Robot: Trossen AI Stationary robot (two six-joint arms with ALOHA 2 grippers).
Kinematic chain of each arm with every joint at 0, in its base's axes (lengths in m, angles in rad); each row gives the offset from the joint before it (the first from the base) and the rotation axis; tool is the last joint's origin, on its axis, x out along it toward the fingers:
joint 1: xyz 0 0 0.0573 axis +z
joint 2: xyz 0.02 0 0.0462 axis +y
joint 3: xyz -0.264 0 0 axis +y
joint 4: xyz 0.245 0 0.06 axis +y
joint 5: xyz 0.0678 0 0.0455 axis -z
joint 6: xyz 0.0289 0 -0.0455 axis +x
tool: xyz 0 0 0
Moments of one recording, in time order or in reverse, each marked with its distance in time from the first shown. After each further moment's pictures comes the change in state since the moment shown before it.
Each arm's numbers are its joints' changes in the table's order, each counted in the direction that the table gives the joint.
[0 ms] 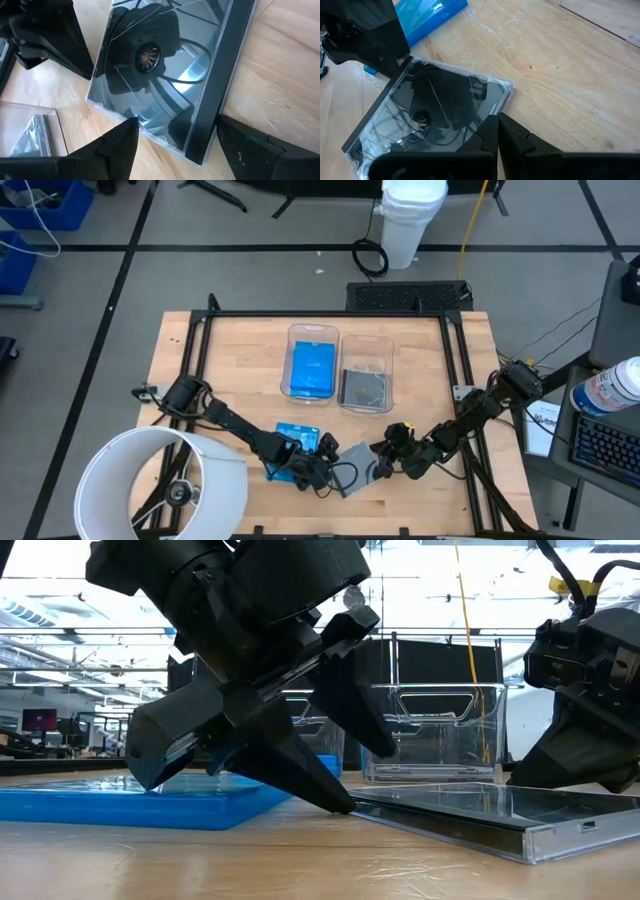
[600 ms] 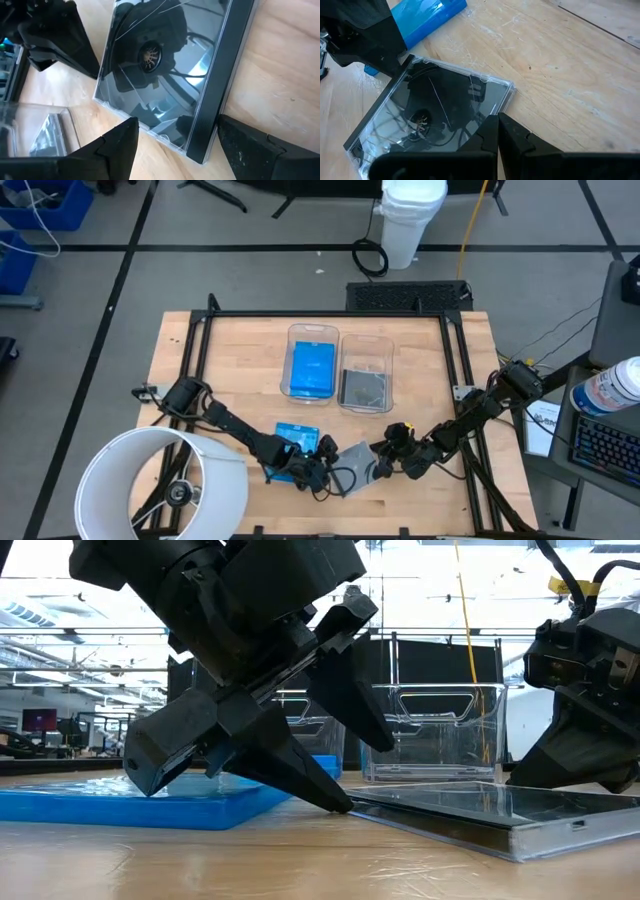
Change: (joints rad) left arm -0.013 -0.001 0.001 -0.016 -0.086 0.059; right arm 0.000 0.000 0.000 -0.004 0.003 0.002
